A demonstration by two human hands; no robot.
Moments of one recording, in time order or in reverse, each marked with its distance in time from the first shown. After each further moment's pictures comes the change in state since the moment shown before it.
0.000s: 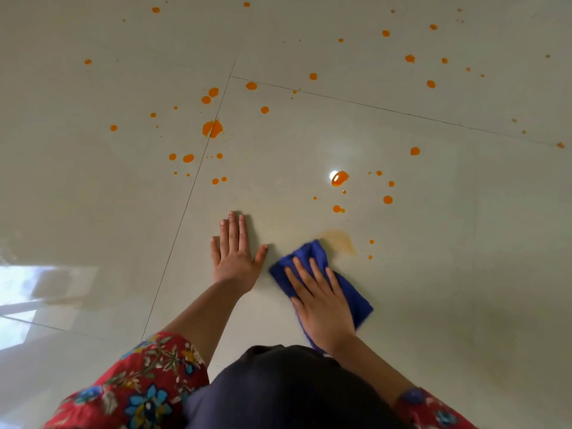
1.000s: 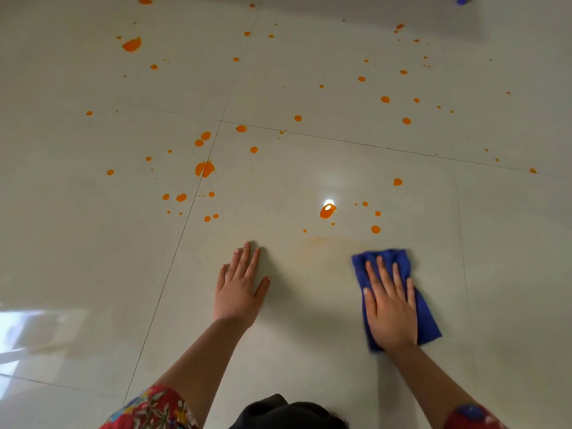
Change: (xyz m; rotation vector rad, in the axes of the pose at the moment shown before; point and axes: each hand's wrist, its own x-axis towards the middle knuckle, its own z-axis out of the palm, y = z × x) left_hand 0.003 0.013 -0.001 0.030 0.149 0.230; right_hand -0.001 0.124 -0.025 -0.004 0.144 0.447
